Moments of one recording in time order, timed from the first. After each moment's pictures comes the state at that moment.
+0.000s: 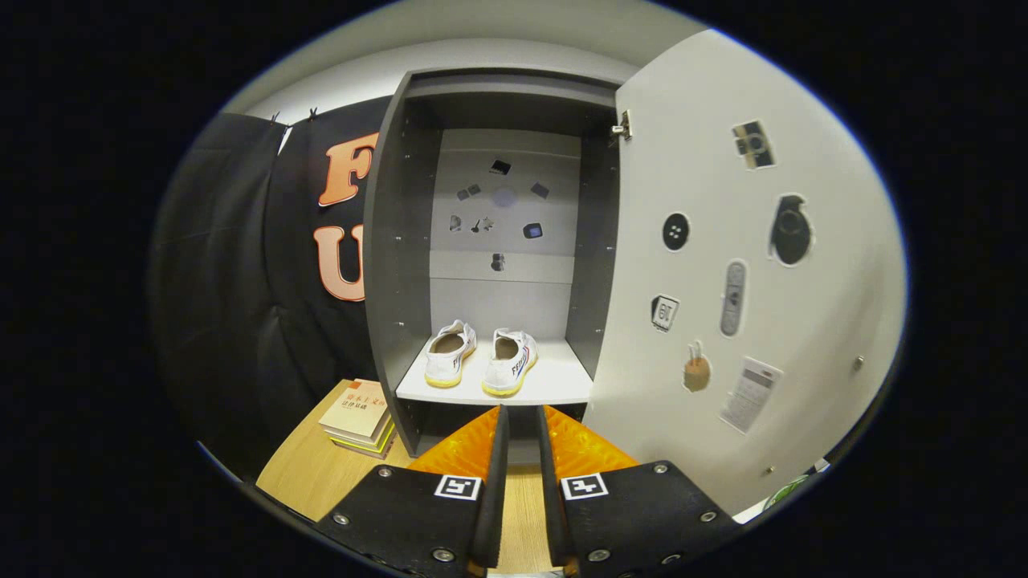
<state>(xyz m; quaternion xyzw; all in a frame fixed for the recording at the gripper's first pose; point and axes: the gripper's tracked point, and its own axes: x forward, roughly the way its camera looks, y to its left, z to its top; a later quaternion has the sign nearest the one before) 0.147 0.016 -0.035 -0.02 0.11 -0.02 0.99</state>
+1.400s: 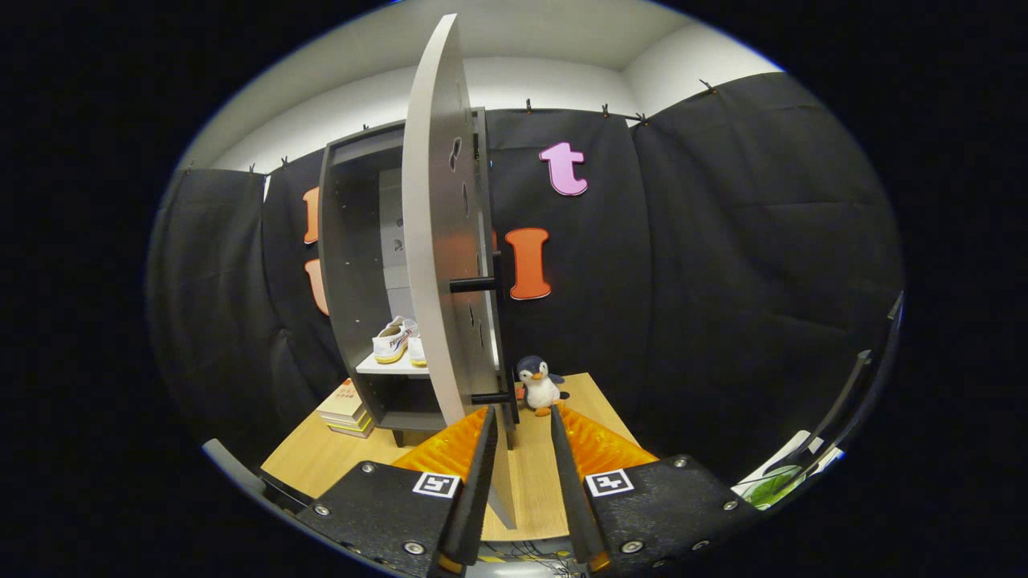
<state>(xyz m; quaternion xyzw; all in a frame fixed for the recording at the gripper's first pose) 0.062 -0.188 -0.053 0.04 0.09 0.00 0.99</state>
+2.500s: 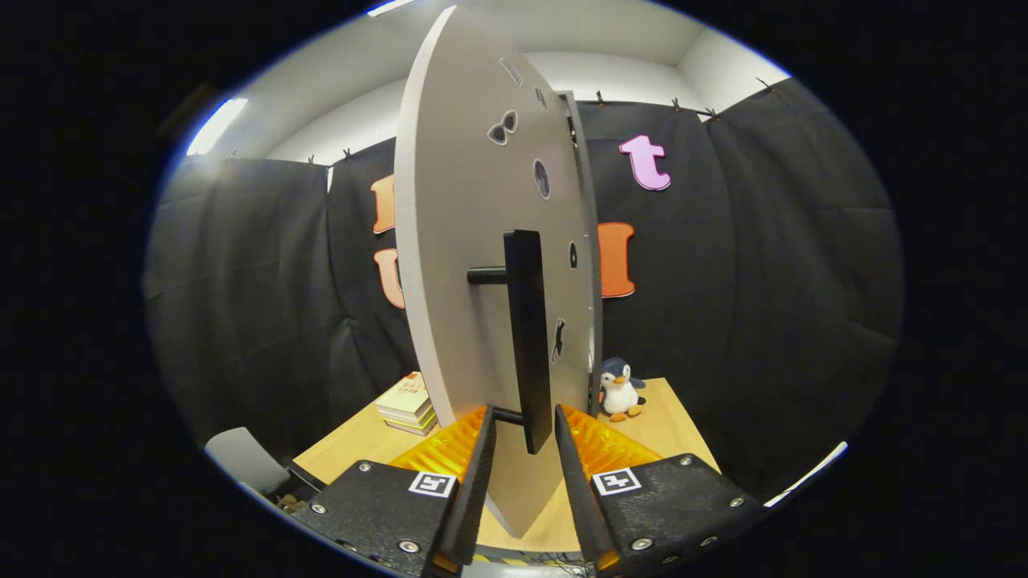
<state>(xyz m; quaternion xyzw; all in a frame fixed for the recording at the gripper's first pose) 0.085 -0.074 -0.063 0.03 0.10 0.13 0.99</state>
